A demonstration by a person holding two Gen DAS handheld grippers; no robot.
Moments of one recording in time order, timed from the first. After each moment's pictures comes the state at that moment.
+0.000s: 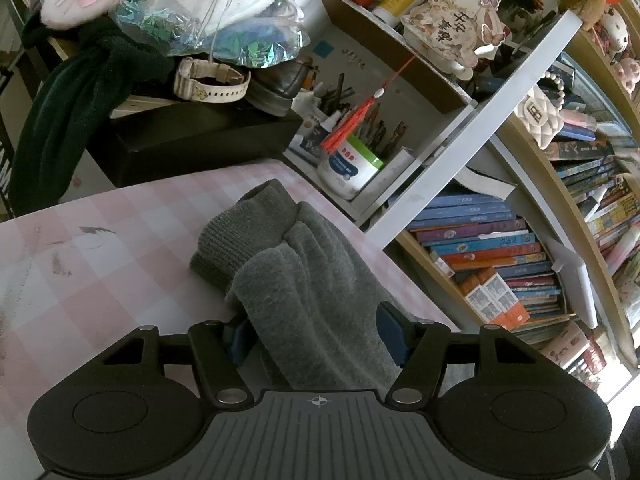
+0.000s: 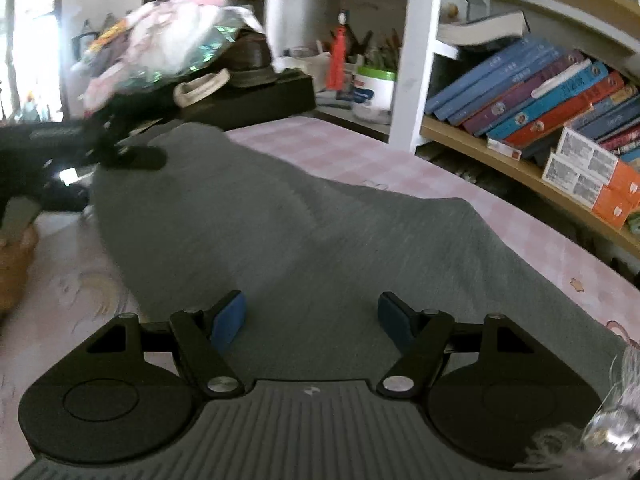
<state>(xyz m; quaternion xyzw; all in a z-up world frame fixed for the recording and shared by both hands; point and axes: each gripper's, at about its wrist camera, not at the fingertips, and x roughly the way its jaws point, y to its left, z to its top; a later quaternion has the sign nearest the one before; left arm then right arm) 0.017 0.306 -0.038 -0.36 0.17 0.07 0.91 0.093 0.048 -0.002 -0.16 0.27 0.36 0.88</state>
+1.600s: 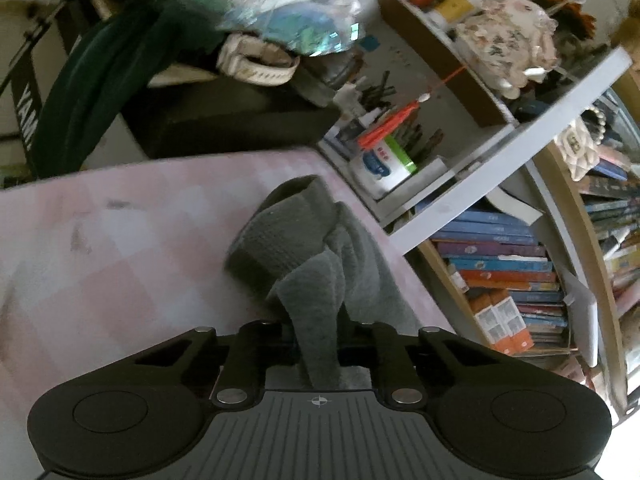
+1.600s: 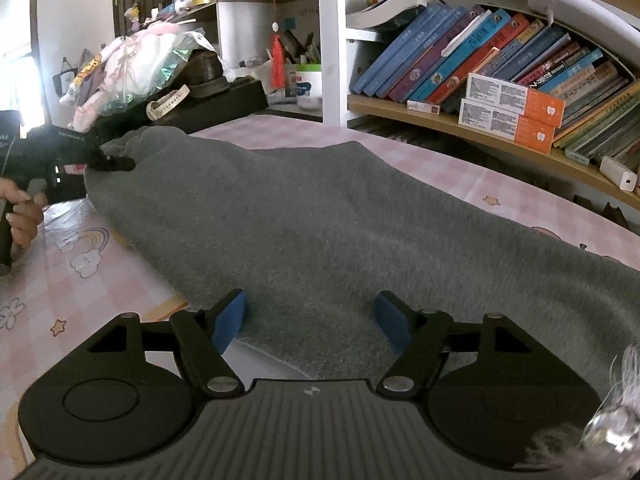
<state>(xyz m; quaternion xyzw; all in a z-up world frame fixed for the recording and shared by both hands) 0.022 0.316 -0.034 -0.40 0.18 0.10 0.89 0.081 -0.070 -0.009 -0.08 0.29 0.34 0.89</state>
